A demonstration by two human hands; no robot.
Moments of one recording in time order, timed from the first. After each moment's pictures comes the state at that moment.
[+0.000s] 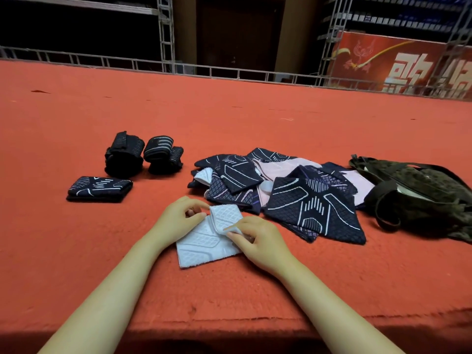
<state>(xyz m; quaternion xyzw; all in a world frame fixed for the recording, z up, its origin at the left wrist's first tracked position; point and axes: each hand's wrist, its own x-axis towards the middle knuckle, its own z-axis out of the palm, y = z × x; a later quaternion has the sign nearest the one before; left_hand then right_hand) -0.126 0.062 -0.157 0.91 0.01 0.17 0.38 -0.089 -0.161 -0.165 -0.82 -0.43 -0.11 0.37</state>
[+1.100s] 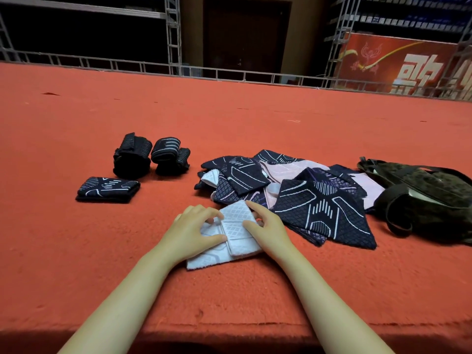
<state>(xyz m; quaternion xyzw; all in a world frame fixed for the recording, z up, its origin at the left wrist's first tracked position) -0.147 0.043 -0.160 0.96 -0.02 0.16 0.24 -0.070 -0.145 -0.158 -0.82 -0.24 0.01 0.52</state>
